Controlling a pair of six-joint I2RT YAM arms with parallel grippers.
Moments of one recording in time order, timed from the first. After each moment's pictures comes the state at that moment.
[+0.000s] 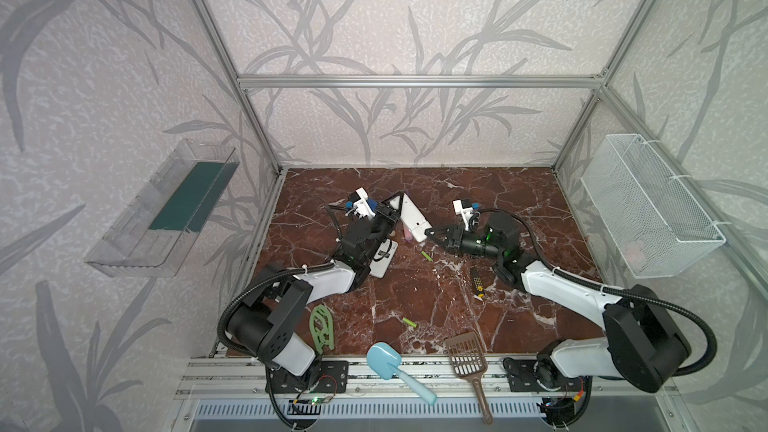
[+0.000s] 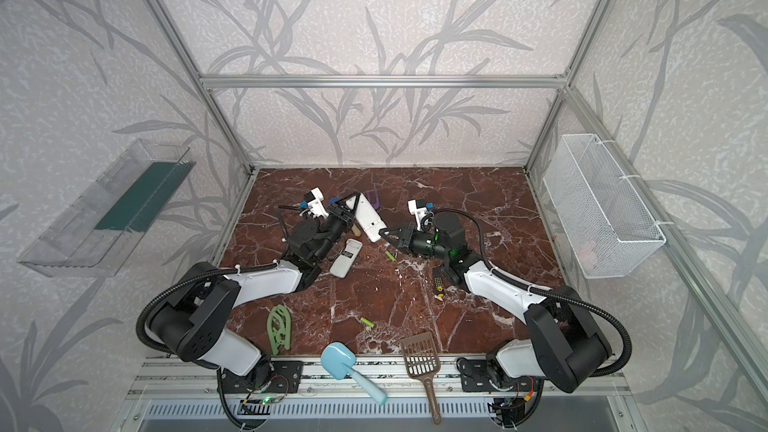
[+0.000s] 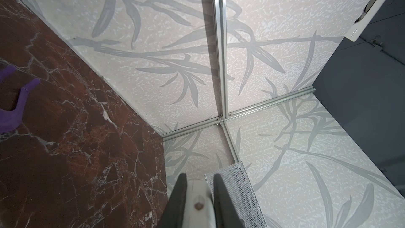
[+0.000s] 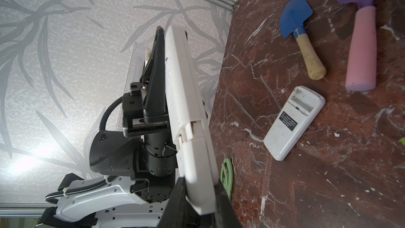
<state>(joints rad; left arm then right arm) -0.53 1.56 0.65 1.08 -0.03 -1.30 0.53 1.37 0.69 0.52 -0.66 1.15</state>
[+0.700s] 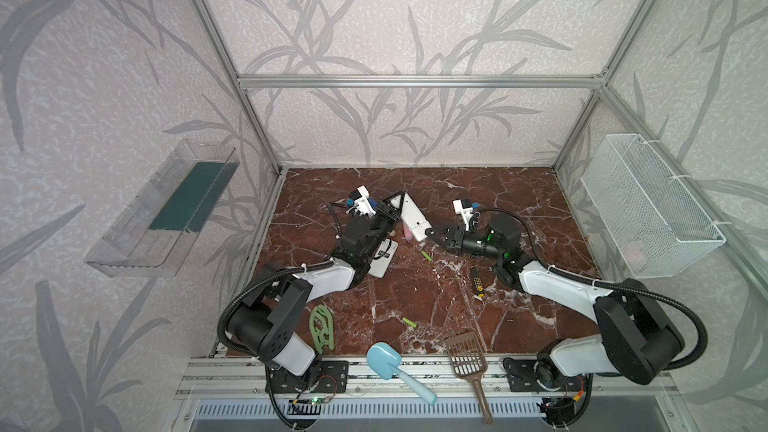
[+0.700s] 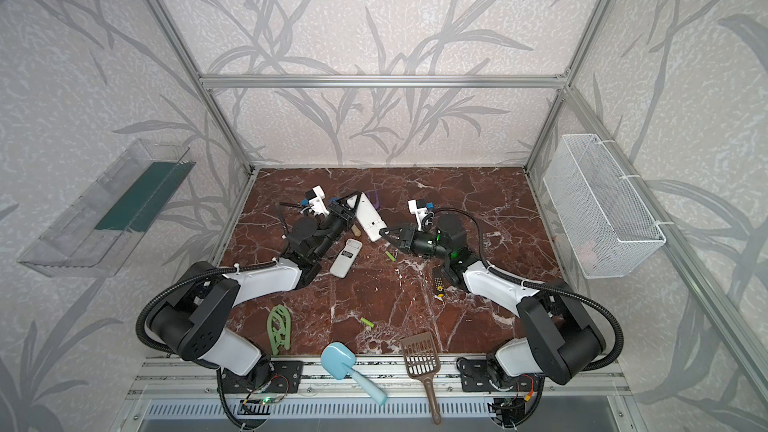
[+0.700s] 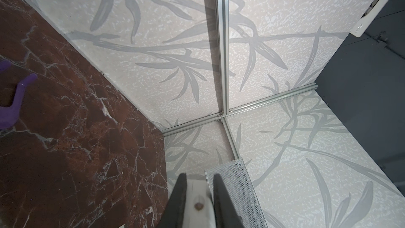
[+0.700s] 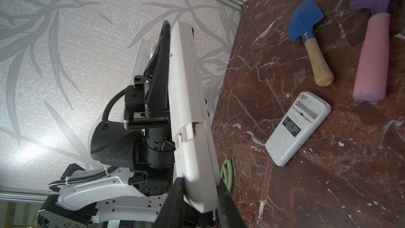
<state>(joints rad) -0.52 1.56 0.67 1.04 0.01 -1.30 0.52 1.42 0.66 0.63 -0.69 1.14</state>
